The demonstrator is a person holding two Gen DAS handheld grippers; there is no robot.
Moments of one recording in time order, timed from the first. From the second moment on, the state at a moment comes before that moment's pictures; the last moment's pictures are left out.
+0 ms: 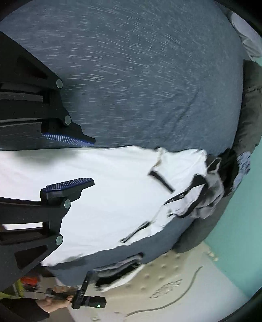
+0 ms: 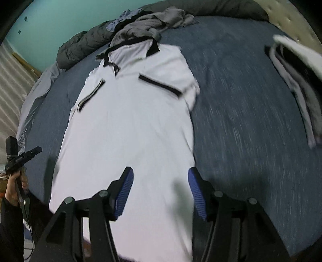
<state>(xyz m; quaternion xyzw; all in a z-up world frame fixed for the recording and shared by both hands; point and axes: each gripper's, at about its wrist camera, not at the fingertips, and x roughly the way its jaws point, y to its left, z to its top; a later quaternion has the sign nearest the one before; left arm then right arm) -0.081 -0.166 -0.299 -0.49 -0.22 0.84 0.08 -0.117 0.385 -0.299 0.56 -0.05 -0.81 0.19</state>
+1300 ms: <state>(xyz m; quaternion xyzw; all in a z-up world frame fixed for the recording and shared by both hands) 0.046 -0.124 -0.359 -0.63 -0.17 0.75 0.09 -0.012 0.439 -0.360 0.65 -0.06 -0.73 0.19</state>
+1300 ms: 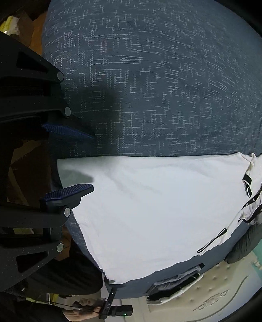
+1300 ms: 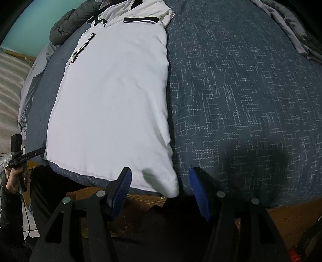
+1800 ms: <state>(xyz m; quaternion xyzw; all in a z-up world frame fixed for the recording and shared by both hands) 0.056 -0.126 -0.370 -0.63 -0.21 0.74 0.11 -0.015 0.444 -0.367 0.66 -0.08 -0.72 0.19</state>
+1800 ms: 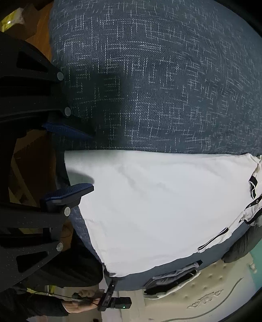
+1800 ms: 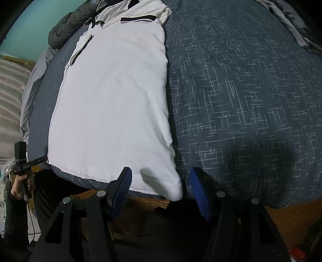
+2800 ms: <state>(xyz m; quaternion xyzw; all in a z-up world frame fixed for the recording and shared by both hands) 0.028 -0.125 -0.287 -0.55 -0.21 0.79 0.14 -0.034 0.438 -0.298 0.59 -0.13 -0.76 0.25</state>
